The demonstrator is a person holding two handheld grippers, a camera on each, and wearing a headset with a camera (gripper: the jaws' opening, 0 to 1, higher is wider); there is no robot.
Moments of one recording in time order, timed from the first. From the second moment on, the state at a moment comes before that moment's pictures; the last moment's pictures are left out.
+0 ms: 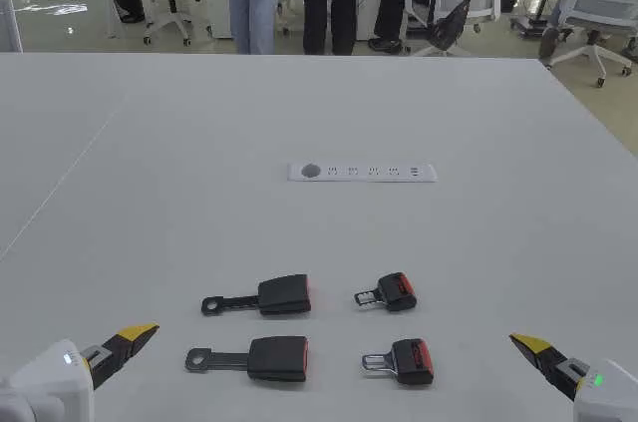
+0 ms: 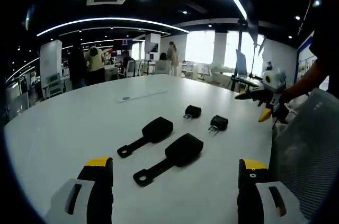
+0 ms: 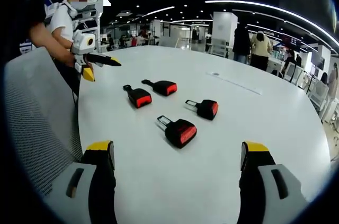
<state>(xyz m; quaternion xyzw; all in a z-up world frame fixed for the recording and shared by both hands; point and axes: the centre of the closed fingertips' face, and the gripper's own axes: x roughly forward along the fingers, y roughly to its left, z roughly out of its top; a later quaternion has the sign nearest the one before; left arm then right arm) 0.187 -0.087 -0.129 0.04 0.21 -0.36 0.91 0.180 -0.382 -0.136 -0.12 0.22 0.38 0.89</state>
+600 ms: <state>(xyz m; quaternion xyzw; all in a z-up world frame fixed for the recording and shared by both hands) 0.186 -0.086 -0.131 0.05 0.21 -0.36 0.91 0.182 -0.380 -0.133 -0.12 0.21 0.38 0.89</state>
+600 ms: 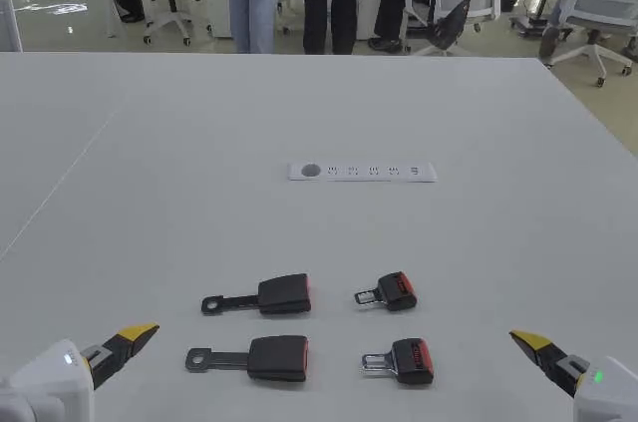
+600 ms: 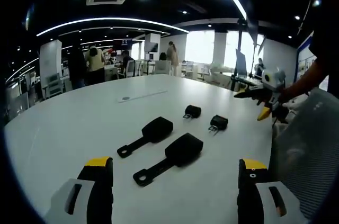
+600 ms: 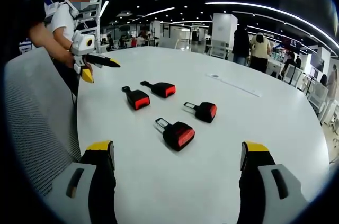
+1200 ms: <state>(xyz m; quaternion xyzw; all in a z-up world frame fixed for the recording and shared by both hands) 0.184 -0.092 -0.128 0.05 0.21 -0.36 0.91 0.185 -0.386 -0.136 -0.13 0.21 0.38 0.89</state>
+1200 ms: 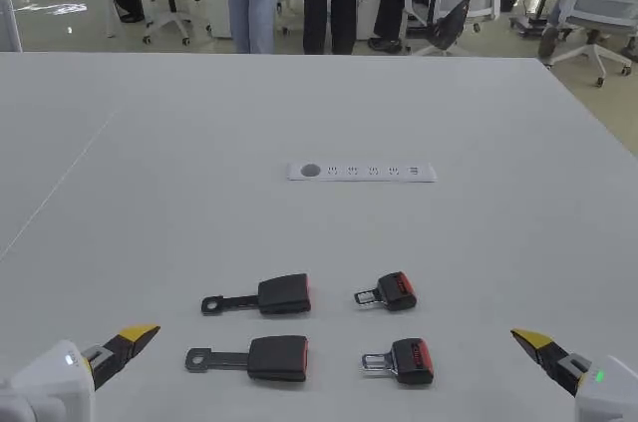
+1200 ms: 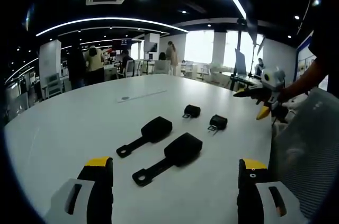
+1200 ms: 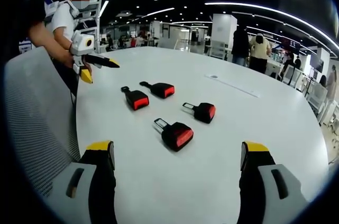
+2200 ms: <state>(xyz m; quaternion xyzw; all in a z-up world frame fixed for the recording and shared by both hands) 0.183 -0.095 -0.127 0.05 0.21 -0.37 0.90 0.182 -0.380 -0.129 -0.13 0.21 0.38 0.89</state>
